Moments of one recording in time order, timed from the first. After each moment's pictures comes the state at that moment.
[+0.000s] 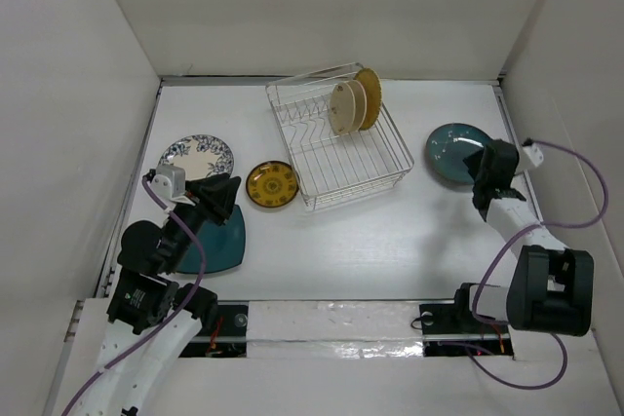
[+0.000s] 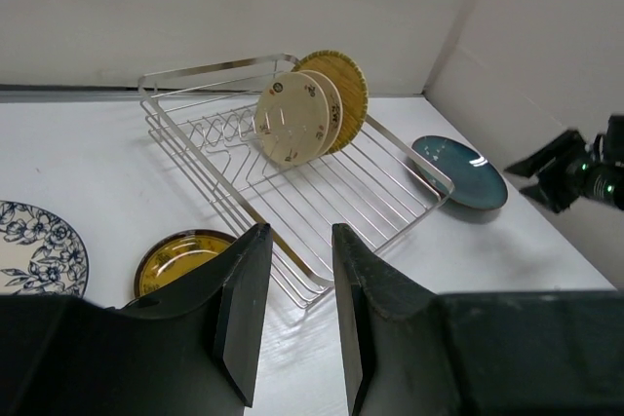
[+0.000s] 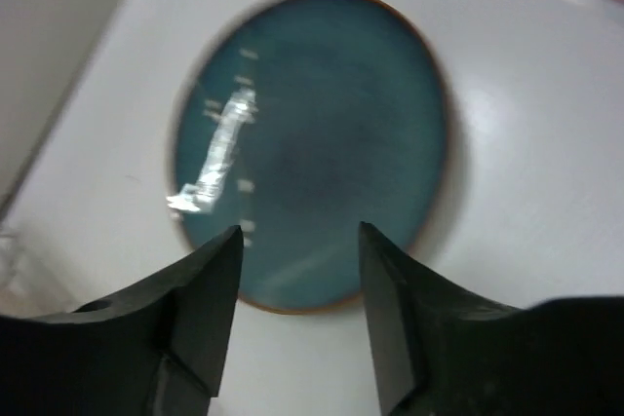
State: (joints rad) left arm -0.39 0.31 0.67 -0.24 0.06 -0.32; right arm -0.09 1.25 0.69 0.13 0.41 0.75
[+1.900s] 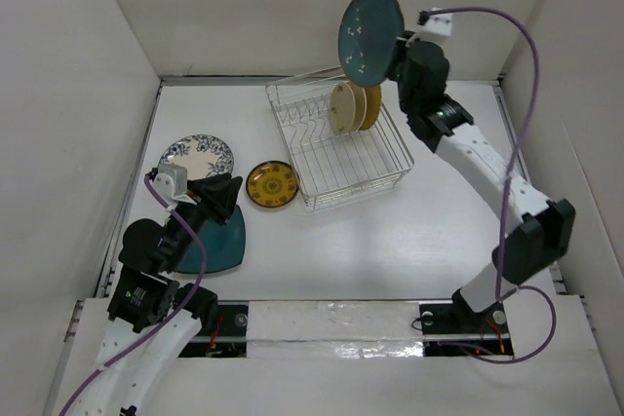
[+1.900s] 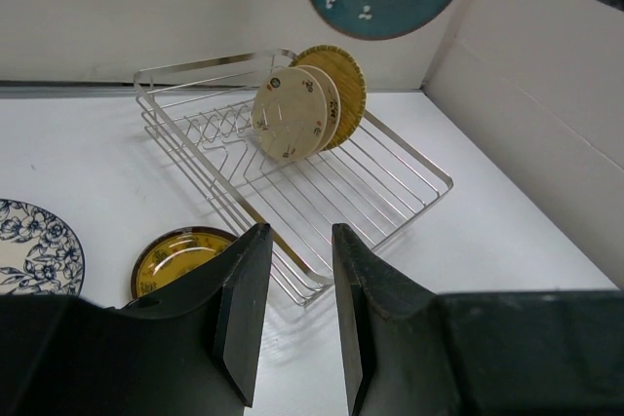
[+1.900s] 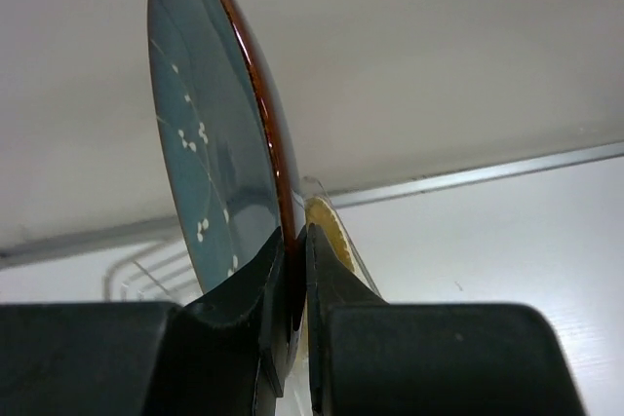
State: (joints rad) left arm -0.40 0.32 0.67 -0.24 0.06 -0.32; right arm 0.46 1.54 1.56 0.01 0.54 0.27
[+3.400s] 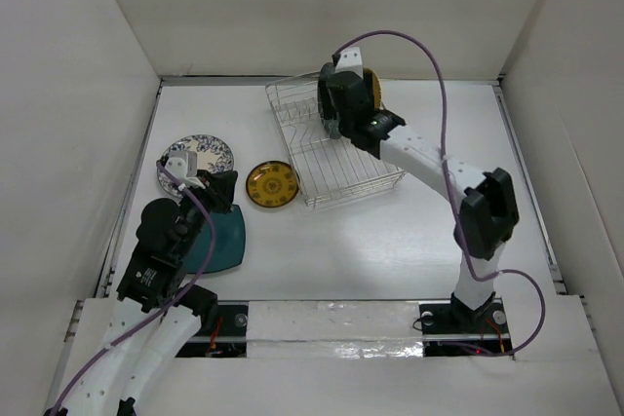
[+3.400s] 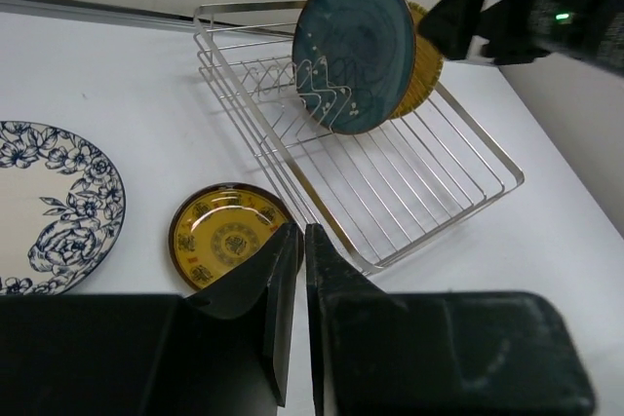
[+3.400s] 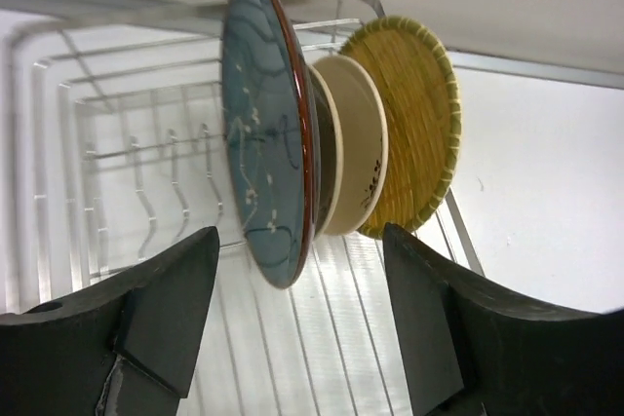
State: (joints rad) left arm -0.40 0.44 0.67 -0.27 -0.07 -0.35; right arm 0.70 1.91 1.73 -0.24 0.69 0.12
